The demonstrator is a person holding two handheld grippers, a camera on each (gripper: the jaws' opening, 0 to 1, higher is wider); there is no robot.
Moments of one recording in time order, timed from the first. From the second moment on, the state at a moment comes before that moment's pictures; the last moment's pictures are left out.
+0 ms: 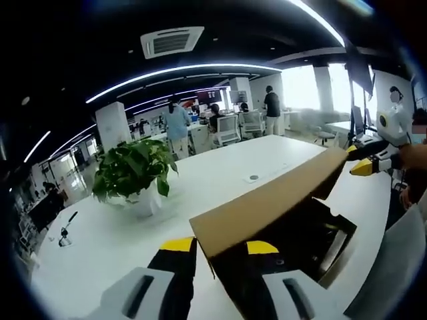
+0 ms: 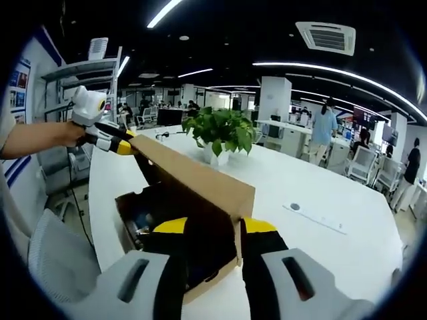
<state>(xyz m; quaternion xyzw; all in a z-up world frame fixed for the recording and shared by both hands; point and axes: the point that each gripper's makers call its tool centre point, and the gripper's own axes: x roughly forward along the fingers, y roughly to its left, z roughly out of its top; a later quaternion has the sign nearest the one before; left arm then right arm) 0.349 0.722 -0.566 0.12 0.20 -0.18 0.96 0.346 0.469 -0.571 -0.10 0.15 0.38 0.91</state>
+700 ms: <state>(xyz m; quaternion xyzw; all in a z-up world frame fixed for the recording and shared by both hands) 0.378 0.742 -0.561 0.10 0.19 -0.15 0.96 0.372 0.454 -0.590 -0.12 0.18 0.35 0.91</state>
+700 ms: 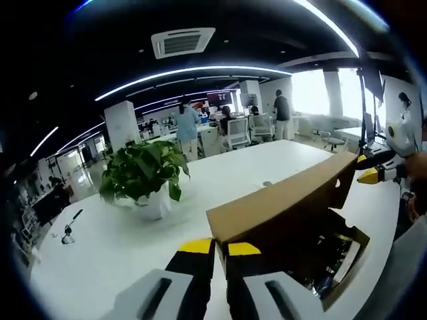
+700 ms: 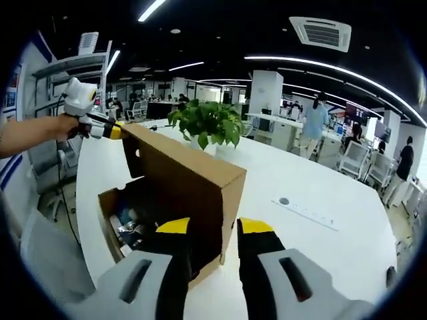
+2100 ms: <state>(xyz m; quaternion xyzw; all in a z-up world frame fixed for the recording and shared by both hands) 0.434 0.745 -0.571 0.09 0.20 -0.15 0.96 0.409 0.452 -0.666 -0.16 0.23 0.33 0.90</state>
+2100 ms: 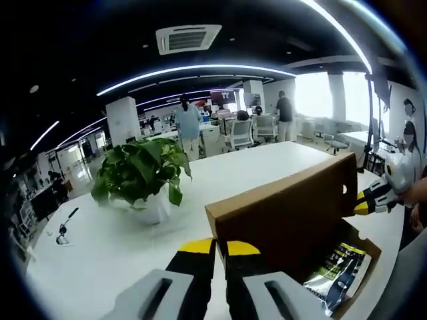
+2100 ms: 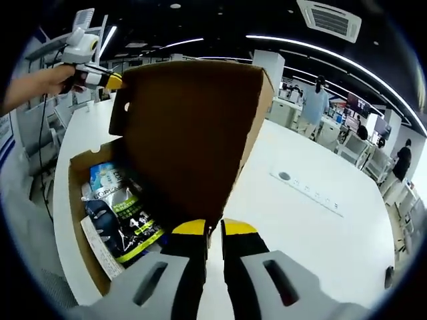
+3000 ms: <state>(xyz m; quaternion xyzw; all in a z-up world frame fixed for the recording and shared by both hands) 0.430 0.748 -0.626 0.06 0.28 -0.13 0.95 0.430 0.455 -0.666 -0.20 0.22 0.34 0.89</state>
